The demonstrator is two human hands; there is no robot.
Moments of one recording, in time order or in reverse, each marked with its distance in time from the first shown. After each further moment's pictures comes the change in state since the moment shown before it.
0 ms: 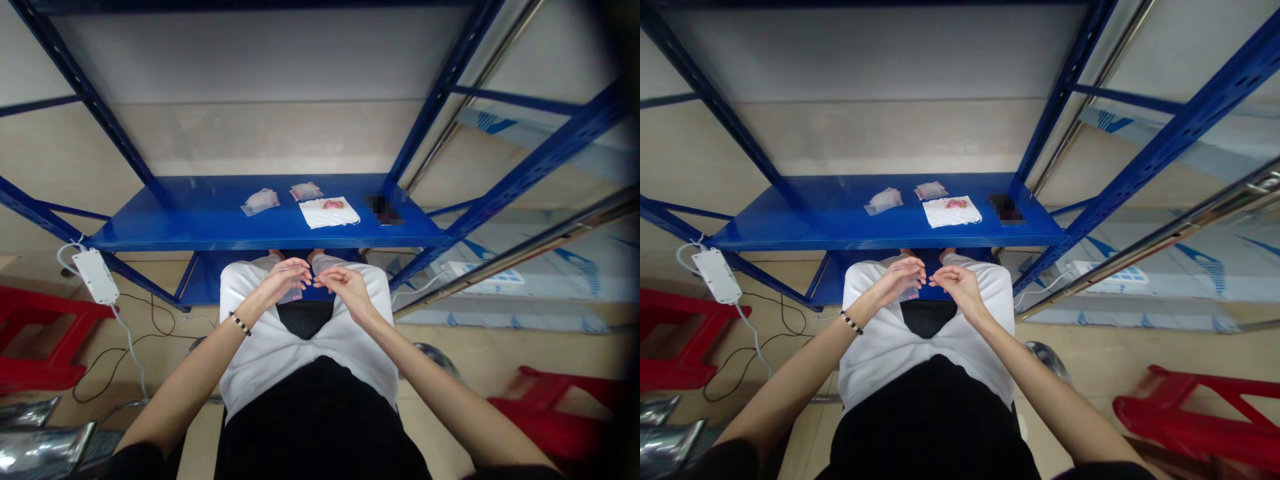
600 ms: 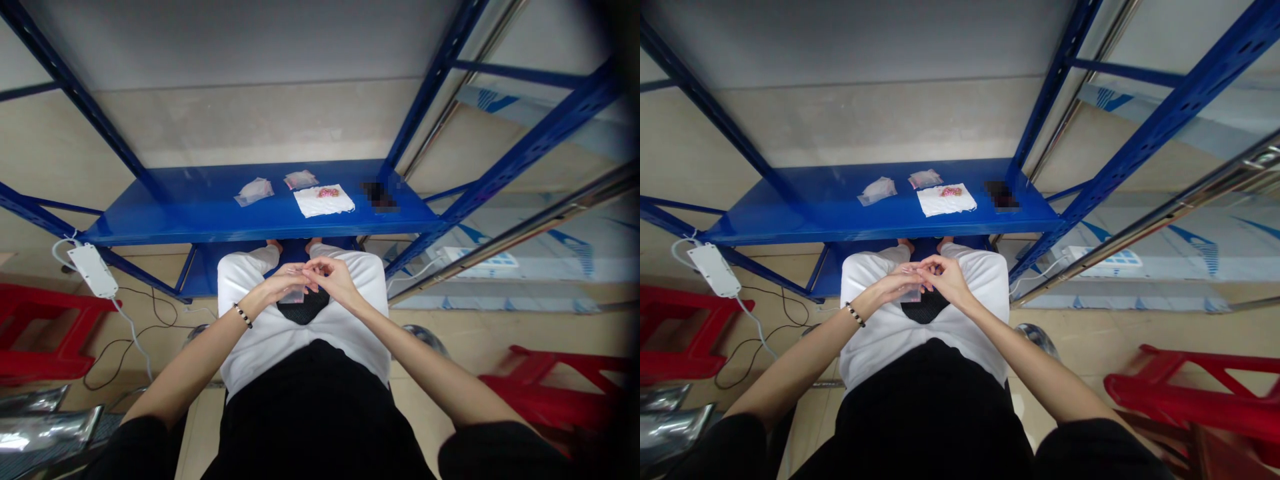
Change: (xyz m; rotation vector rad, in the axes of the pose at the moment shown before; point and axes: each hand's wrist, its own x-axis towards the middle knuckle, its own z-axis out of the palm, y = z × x) left_hand -0.003 -0.031 0.005 0.073 -0.102 -0.171; right_hand -0.004 -0.010 0.011 -0.265 -0.123 -0.175
